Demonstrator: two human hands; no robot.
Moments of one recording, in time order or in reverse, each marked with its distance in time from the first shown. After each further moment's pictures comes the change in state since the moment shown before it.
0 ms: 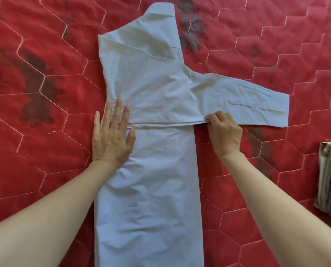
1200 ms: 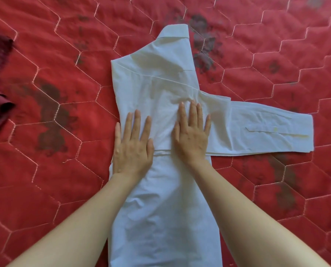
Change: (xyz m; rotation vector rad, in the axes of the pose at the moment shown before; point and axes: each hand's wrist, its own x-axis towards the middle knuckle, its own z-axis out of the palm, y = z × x) left_hand 0.037 0.013 -0.004 0.026 -0.018 0.002; right_hand 0.058 -0.107 0.050 0.120 -0.255 0.207
